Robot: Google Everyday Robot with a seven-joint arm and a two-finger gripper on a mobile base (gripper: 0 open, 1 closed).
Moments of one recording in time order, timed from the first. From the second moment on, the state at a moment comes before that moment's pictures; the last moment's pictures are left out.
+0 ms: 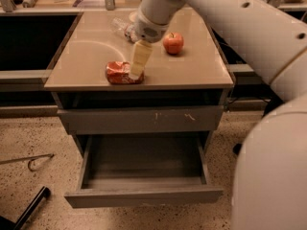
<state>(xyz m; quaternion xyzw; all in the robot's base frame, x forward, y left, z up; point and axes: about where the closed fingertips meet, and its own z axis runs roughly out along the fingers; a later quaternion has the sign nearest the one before) 0.677 0.043 0.896 -0.67 0.70 0.05 0.24</state>
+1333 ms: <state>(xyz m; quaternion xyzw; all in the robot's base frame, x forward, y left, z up) 0.681 0.034 0.848 -0.66 0.72 0.10 0.21</state>
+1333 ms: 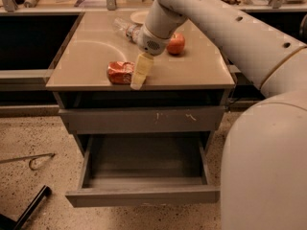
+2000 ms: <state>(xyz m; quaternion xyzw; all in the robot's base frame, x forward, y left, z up) 0.685 0.048 0.827 -0.66 0.71 0.12 0.19</state>
